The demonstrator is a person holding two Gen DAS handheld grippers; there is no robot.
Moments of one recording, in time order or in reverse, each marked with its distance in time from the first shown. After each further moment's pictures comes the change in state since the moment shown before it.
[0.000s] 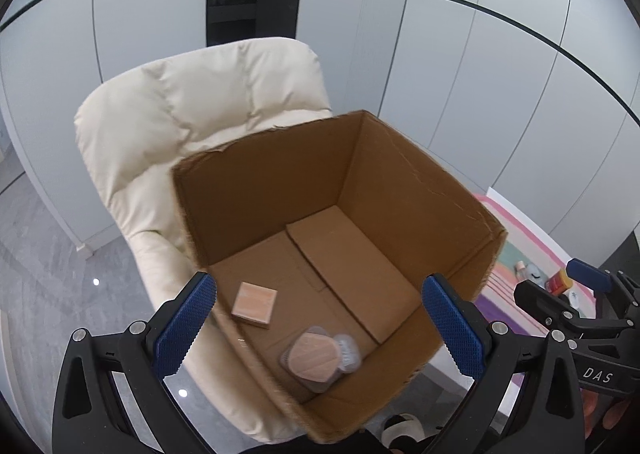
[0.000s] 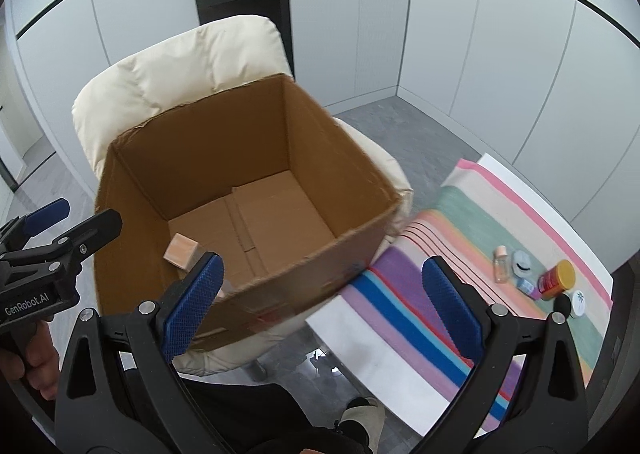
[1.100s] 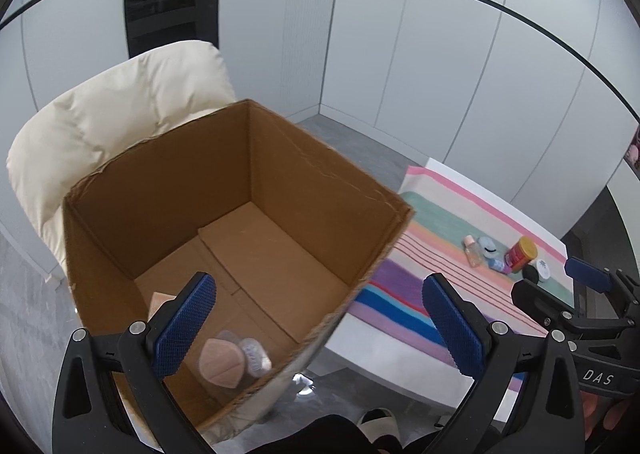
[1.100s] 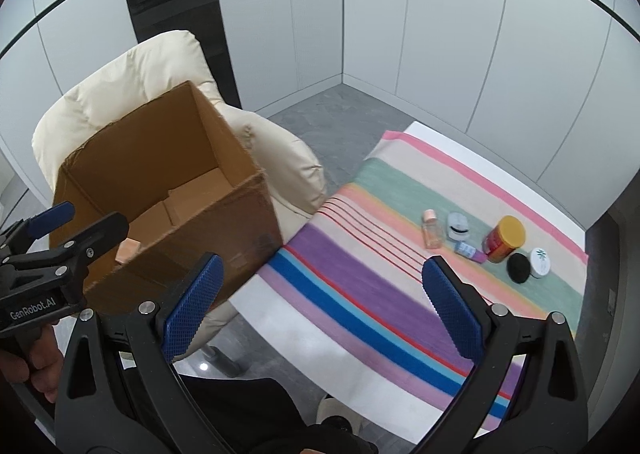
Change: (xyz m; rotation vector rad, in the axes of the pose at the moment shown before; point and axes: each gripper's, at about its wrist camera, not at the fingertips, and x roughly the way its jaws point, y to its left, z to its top) left arm 0.021 -0.112 -0.002 0.147 0.037 -0.122; right arm -0.021 -0.099 -0.028 0.141 0.014 -0.104
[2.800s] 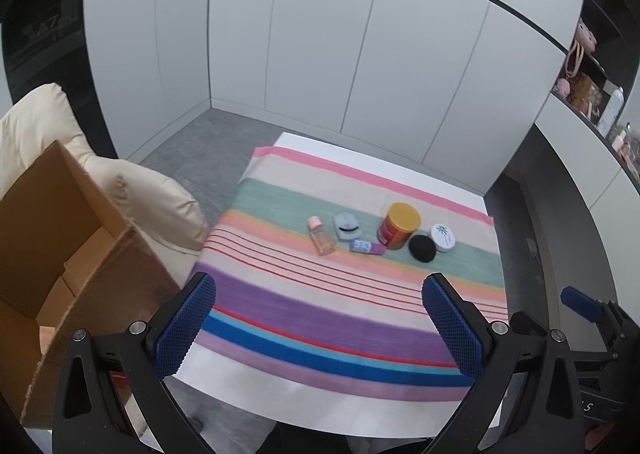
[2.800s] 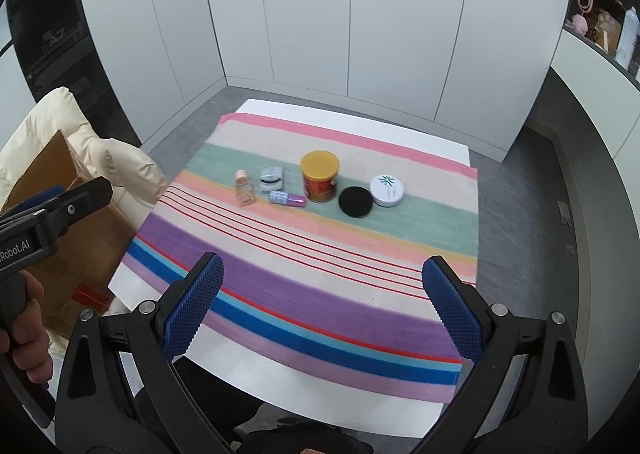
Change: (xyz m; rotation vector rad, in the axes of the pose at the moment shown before) left arm 0.032 -0.214 -0.006 0.212 0.073 -0.239; right arm -0.061 -0.208 -0.086 0.295 0.018 -0.234
